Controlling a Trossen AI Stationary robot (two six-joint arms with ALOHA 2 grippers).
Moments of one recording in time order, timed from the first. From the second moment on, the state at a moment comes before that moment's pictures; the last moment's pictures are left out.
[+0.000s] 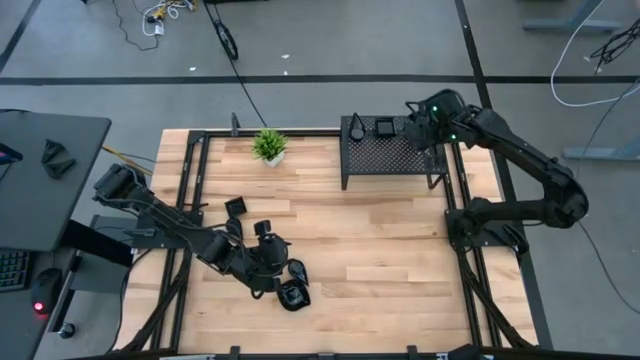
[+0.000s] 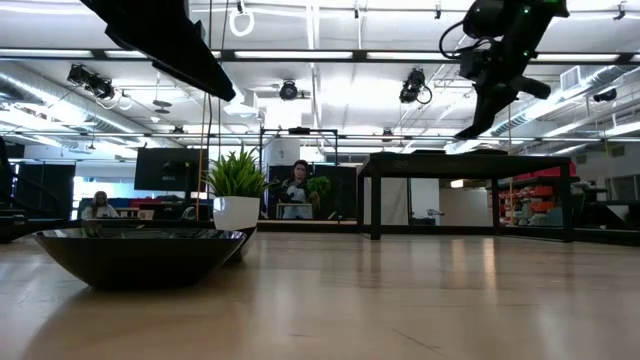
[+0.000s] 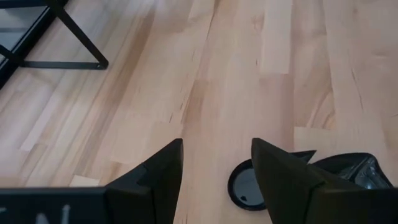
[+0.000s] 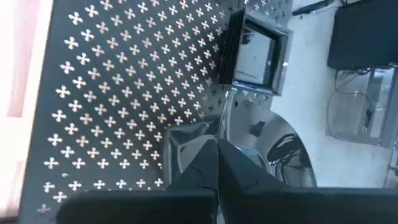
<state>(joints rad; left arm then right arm) -0.56 1.47 0.94 -0.34 -0.67 -0.45 -0.81 1.13 1.12 -0.97 0.07 -1.13</state>
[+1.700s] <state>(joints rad) -0.54 1.47 0.94 -0.28 -0.66 -0.37 -0.86 1.19 1.12 -1.09 0.36 -0.86</state>
